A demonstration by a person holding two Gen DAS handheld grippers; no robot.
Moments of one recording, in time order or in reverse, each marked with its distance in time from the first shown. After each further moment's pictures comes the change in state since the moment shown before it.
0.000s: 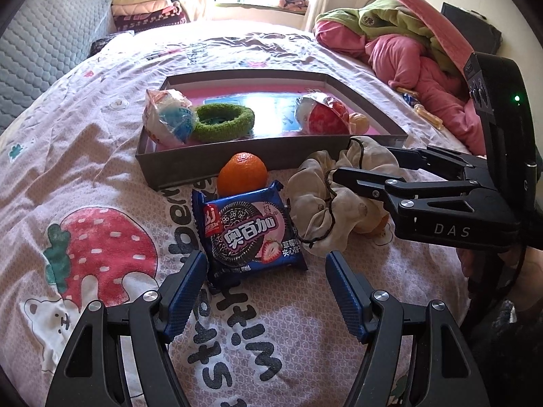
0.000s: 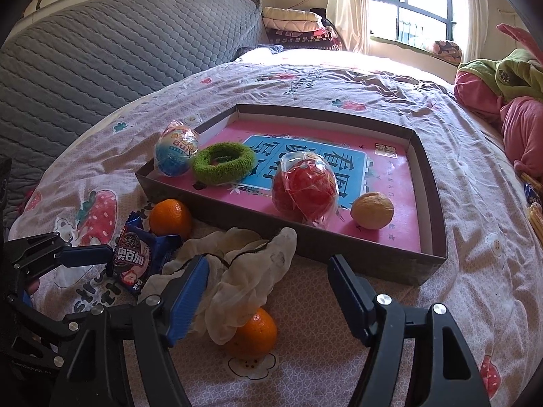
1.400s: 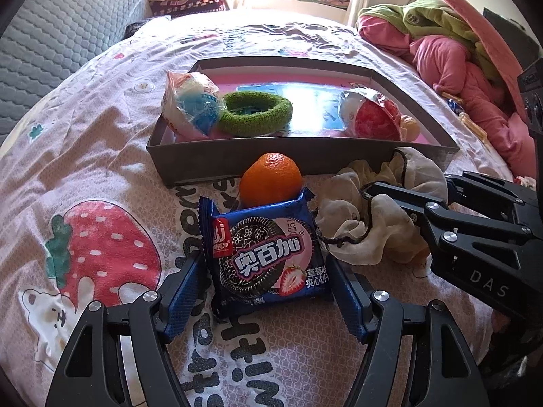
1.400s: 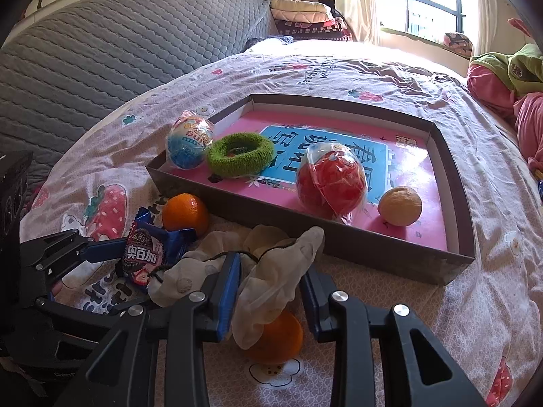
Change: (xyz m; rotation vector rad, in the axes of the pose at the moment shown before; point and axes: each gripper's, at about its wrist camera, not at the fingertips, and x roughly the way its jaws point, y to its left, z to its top) left arm 0.030 0.000 0.013 -0.109 0.038 0.158; right arm 0.012 0.009 0.002 -0.011 0.037 0.045
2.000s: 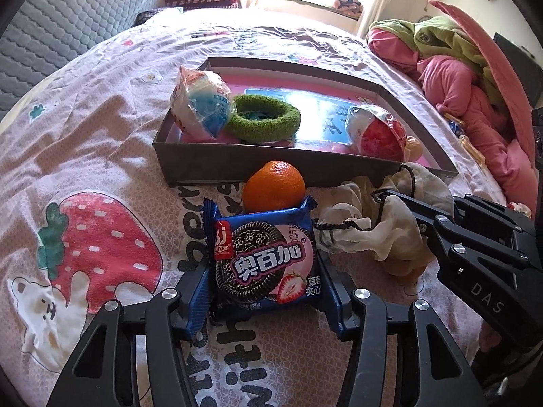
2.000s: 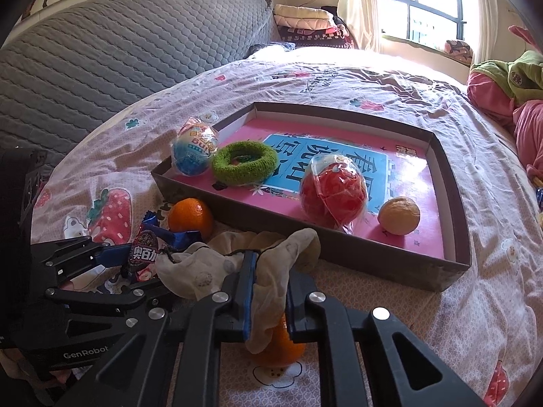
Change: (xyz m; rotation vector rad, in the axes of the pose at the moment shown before) left arm -0.001 0.009 0.005 -0.086 -0.009 -0.052; right arm -0.007 0.003 0.002 -0.008 -0.033 0.001
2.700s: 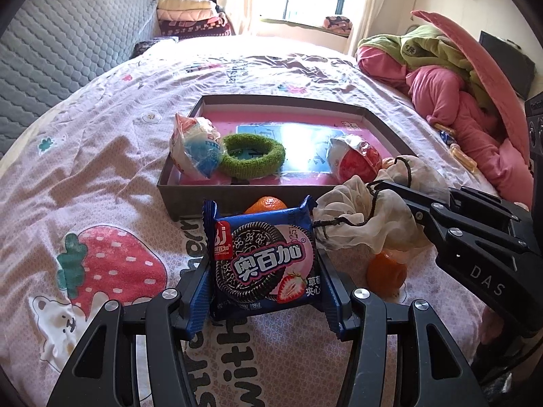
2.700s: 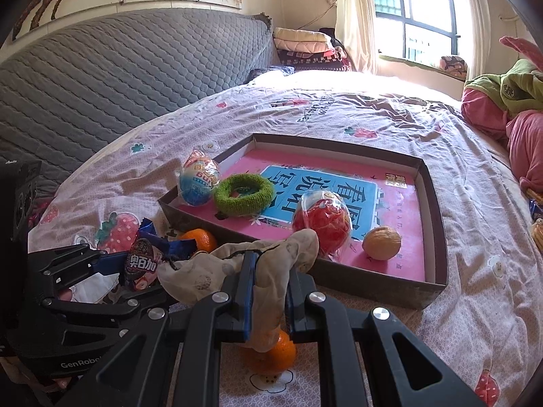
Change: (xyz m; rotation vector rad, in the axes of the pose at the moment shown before) left arm -0.028 -0.014 0.004 0.054 -0.115 0.021; right arm -0.025 -0.002 0.008 -0.001 -0.118 -0.005
